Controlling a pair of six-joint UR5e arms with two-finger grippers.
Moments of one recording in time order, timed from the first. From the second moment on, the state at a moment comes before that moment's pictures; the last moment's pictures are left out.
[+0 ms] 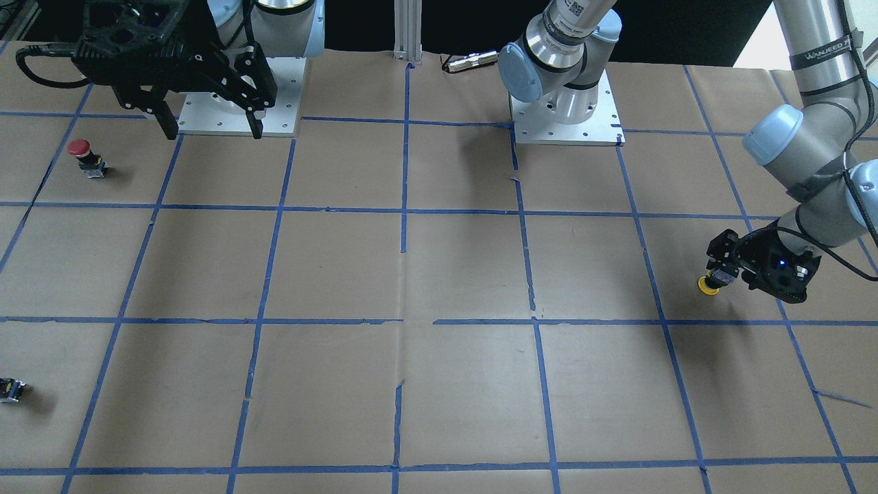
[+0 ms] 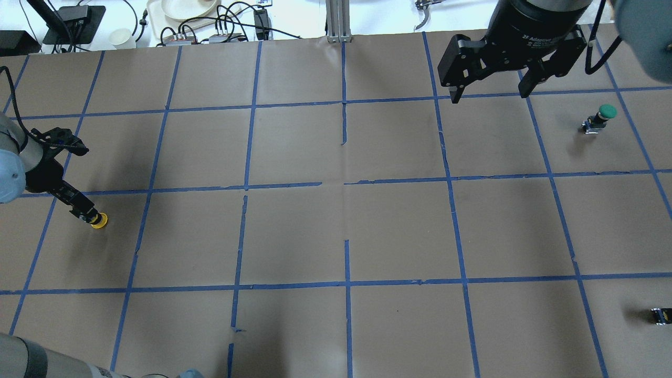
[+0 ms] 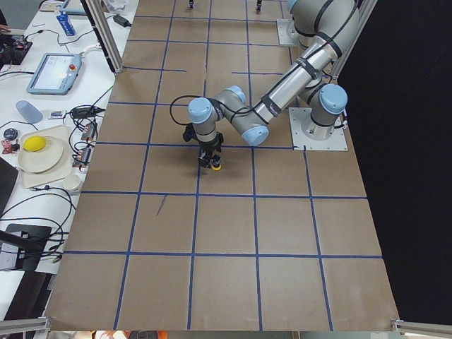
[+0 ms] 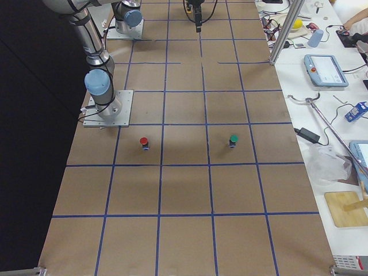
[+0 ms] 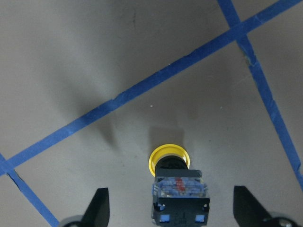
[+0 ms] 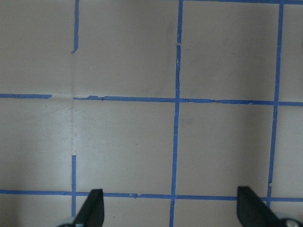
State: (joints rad) left arm -0.96 -1.89 -1.89 -1.03 1.67 1.12; right arm 1.65 -1.61 1.46 -1.51 -1.57 0.03
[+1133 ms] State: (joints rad) left arm -1.01 -1.78 -1.81 -1.31 1.58 0.92; right arm 1.63 -1.61 1.46 -1.39 -1.57 0.03
